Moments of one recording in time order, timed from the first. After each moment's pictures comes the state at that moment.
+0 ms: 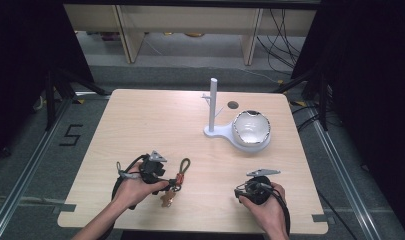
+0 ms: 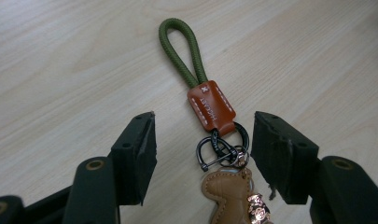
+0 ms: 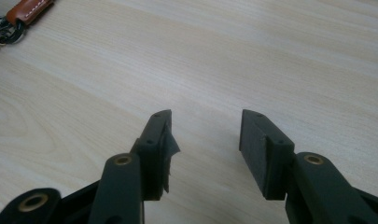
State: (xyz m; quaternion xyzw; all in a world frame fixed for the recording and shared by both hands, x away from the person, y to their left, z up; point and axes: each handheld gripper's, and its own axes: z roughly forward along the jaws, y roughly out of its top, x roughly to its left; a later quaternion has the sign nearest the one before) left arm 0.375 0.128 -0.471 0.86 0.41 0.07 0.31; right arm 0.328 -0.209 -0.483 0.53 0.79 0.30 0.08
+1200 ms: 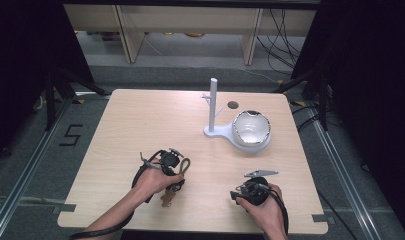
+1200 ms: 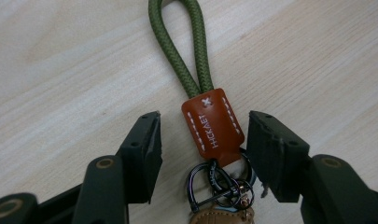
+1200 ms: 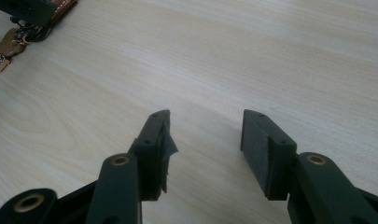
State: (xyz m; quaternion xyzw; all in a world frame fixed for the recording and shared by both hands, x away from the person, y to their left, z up) left arm 0.405 0.085 -0.483 0.87 0.45 0.05 0.19; right arm 0.327 -0.204 -0.488 0.53 0.79 0.32 0.04
